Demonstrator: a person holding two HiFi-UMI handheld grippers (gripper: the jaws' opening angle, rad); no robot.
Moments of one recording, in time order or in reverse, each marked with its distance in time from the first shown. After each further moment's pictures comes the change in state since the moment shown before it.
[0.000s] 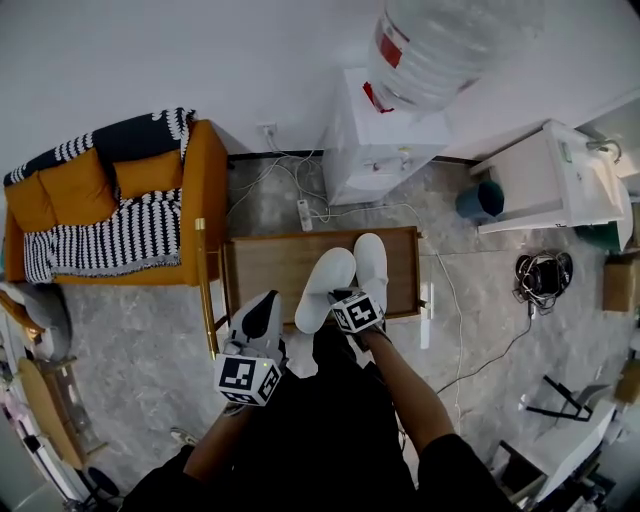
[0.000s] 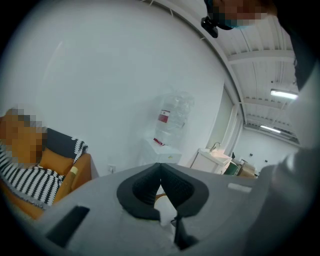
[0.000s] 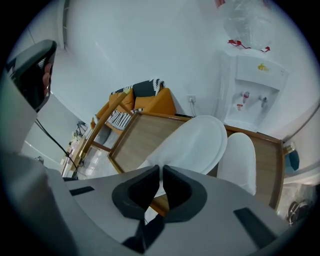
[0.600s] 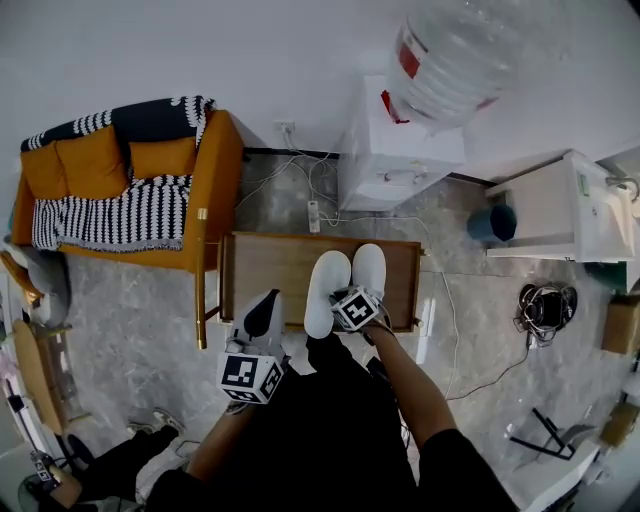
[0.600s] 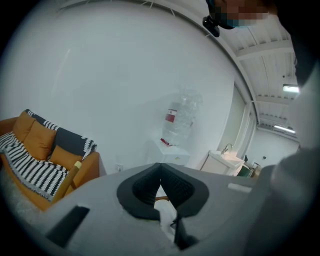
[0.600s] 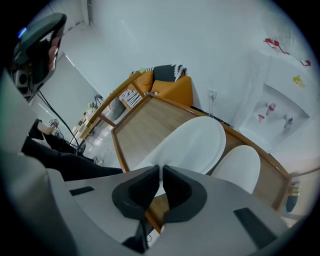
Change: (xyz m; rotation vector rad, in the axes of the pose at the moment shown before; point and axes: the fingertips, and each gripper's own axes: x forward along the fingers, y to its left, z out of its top) left arm 0.022 -0.019 -0.008 -0.032 -0.019 0.134; right arm 0.015 -0.032 -0.012 -0.289 0.144 0.108
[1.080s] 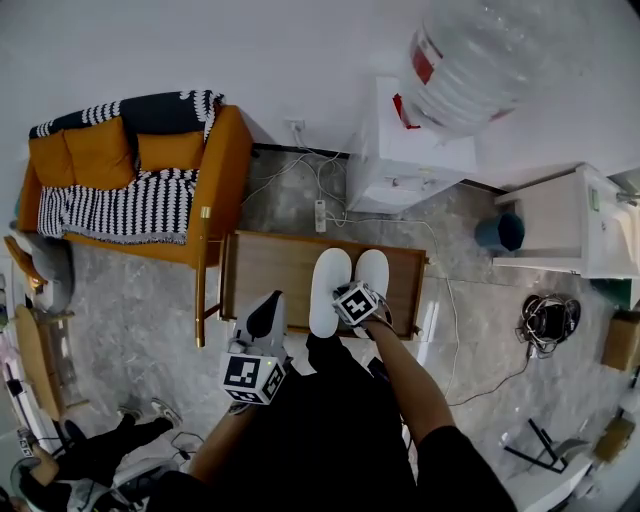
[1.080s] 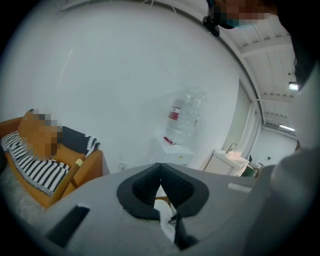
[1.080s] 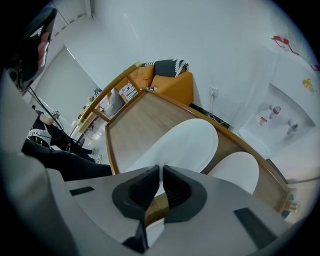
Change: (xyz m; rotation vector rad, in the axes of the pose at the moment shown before) left arm 0.014 0.001 -0.004 -0.015 0.018 0.051; right arm 0.015 -0.026 0.011 -0.063 0.038 0.001
